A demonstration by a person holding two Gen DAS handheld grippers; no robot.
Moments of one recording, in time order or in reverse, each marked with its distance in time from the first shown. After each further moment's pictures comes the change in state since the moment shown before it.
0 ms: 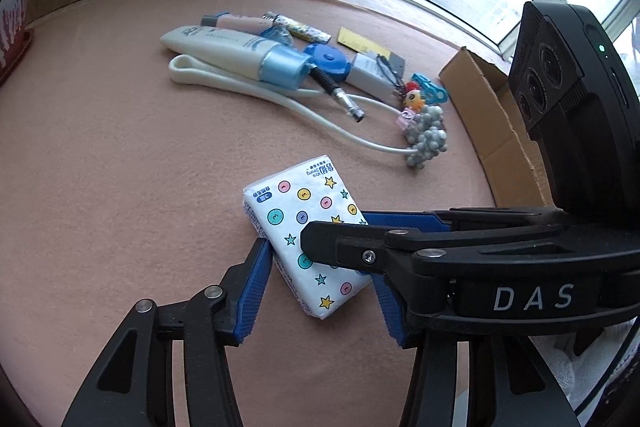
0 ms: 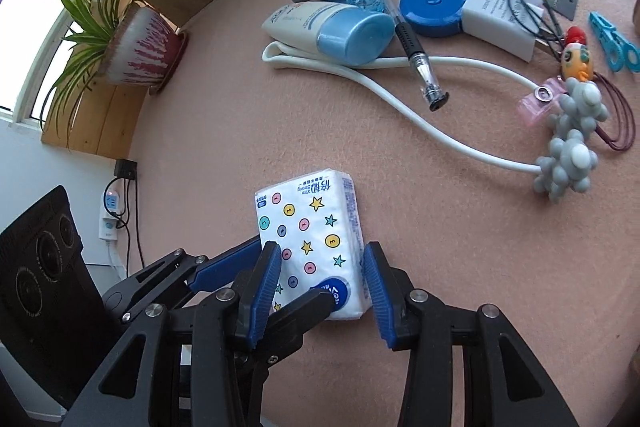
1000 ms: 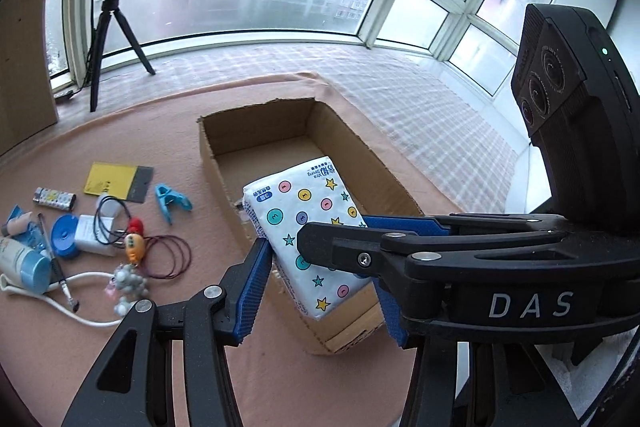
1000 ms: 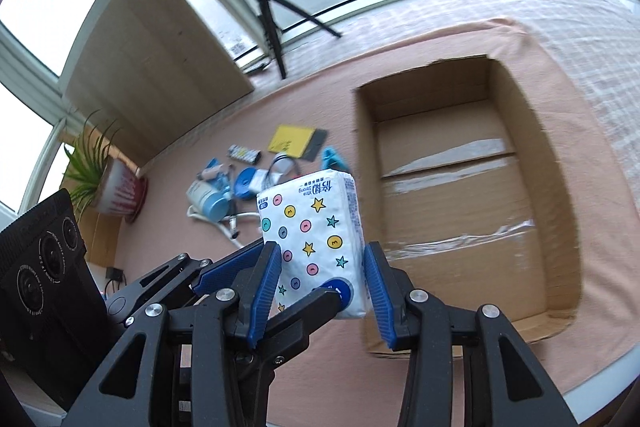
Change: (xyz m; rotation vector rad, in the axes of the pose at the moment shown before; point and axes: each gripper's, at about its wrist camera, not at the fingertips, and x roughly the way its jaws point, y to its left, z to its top) left arm 0.039 -0.262 0.074 0.370 -0.088 -0.210; right arm -0.208 -0.127 -0.042 0.208 -0.392 -0.163
